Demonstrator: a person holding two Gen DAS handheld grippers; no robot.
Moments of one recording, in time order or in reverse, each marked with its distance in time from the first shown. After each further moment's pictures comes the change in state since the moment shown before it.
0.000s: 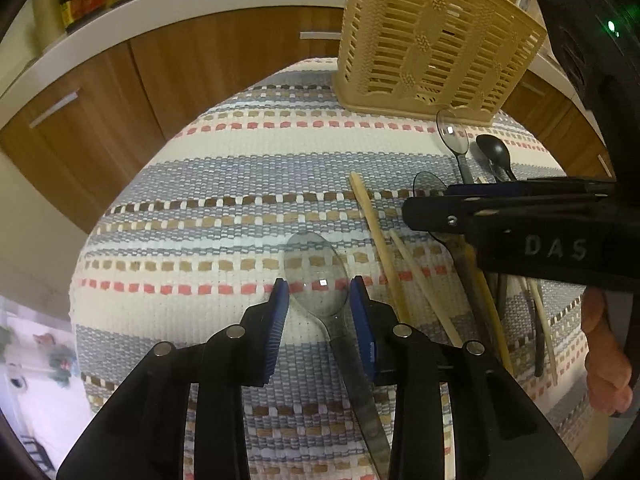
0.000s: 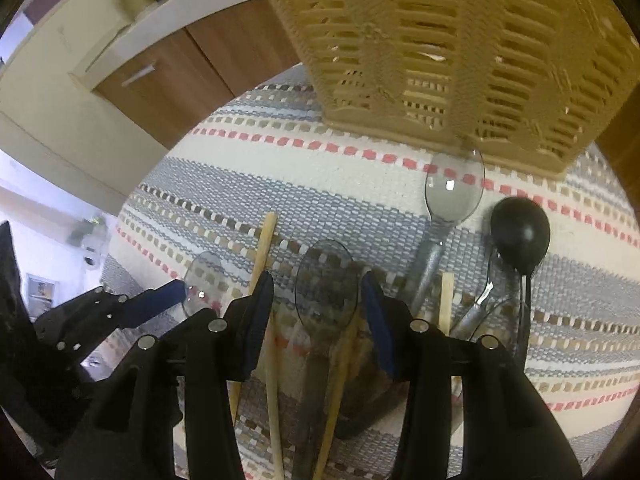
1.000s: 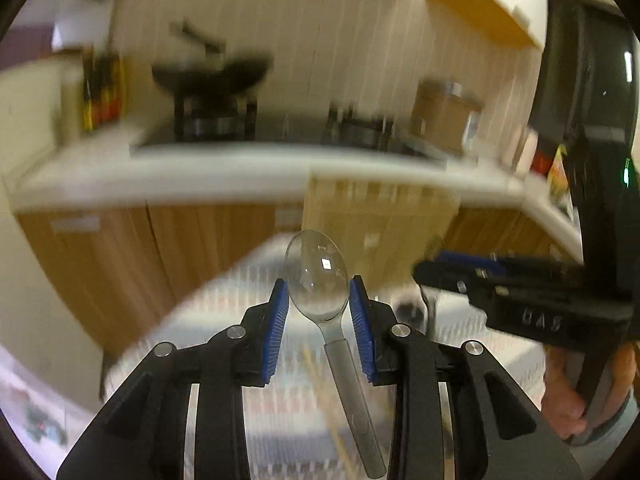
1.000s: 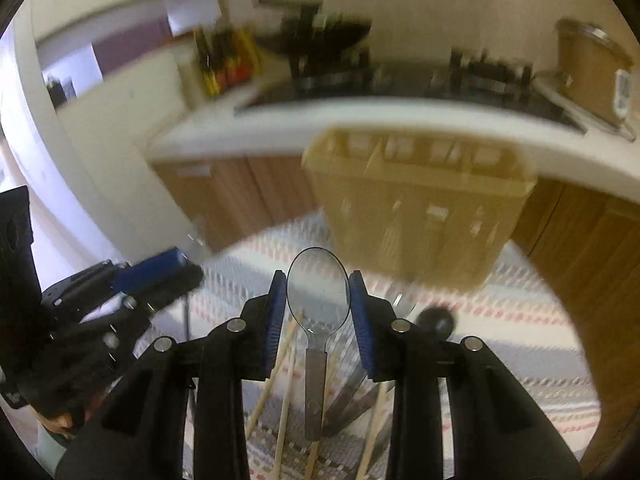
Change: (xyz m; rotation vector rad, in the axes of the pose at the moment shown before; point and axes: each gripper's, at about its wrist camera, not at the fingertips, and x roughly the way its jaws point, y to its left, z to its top) left arm -0.144 -0.014 0.029 -0.004 -0.565 -0.075; right arm -0.152 -0.006 -0.017 -0.090 -0.518 0.058
